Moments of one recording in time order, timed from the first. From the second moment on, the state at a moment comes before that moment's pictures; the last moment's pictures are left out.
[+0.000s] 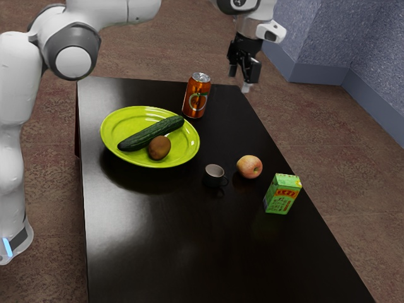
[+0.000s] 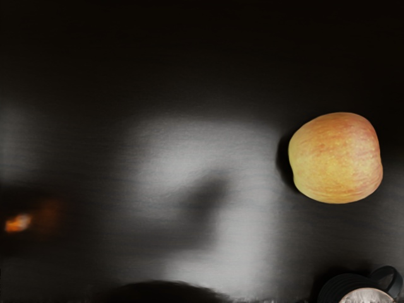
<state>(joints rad) 0.19 0.26 -0.05 -1.17 0.00 1.48 0.05</state>
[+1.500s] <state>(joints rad) 0.17 -0.01 0.04 -1.76 -0.03 1.59 -0.70</state>
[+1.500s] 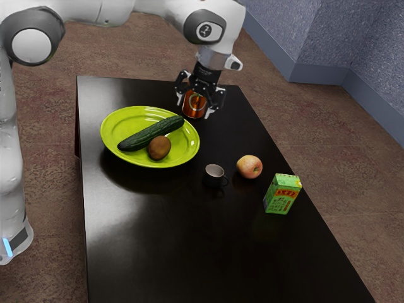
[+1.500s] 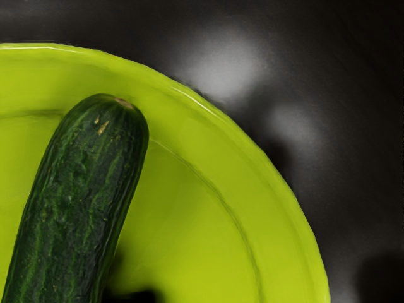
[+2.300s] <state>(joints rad) 0.20 -0.11 0.11 -1.96 0.00 1.74 -0.45</state>
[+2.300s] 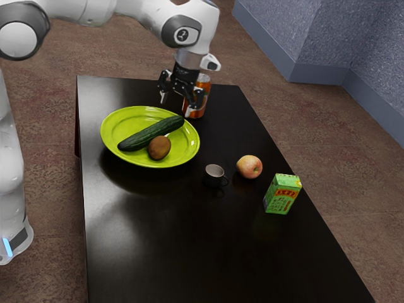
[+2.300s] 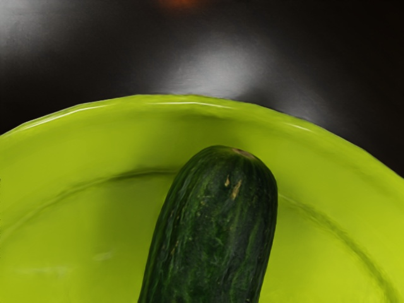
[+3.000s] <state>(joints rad) 0.20 -0.08 0.12 -2.04 0.02 1.80 -0.21</state>
